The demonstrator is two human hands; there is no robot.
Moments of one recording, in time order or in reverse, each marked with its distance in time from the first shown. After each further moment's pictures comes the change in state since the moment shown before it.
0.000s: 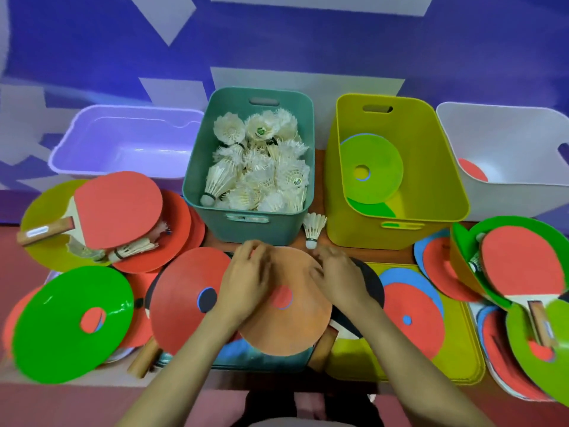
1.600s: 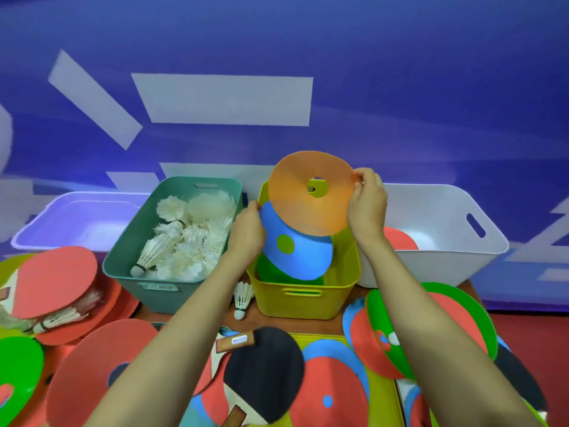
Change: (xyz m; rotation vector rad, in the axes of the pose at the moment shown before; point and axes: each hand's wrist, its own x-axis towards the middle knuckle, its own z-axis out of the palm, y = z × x) left_hand 0.185 0.205 -0.010 -0.043 0.201 -0.221; right_hand 0.110 0.135 -0.239 0.494 0.902 -0.072
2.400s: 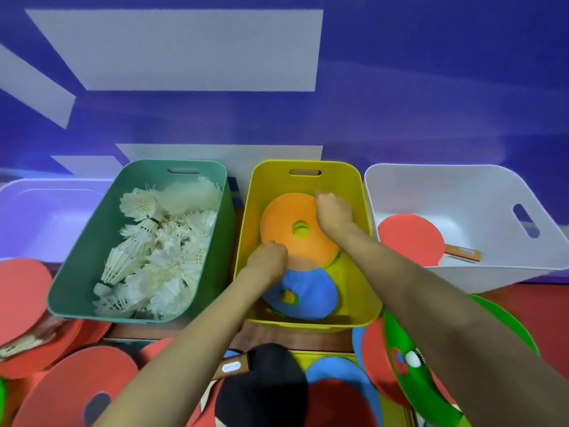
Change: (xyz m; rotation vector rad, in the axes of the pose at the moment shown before) left_hand 0.050 -0.024 0.098 0.538 -0.634 0.077; right_hand 0.028 0.083 0.144 -0.745 -0.785 -0.136
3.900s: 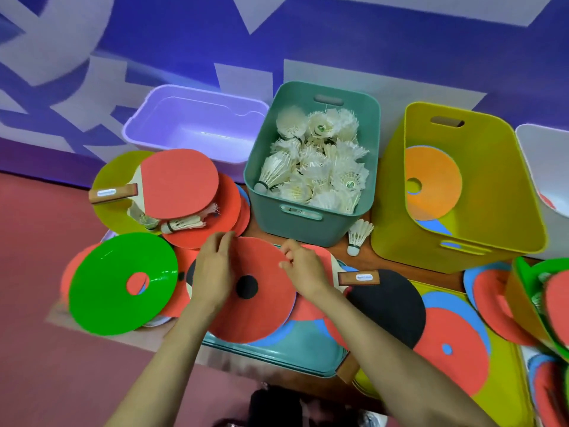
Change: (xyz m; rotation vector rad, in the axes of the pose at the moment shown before) left_hand -0.229 -0.307 0.145 -0.407 0.587 -0.282; right_hand -0.233 -0.313 0.101 0.568 -0.360 -0.091
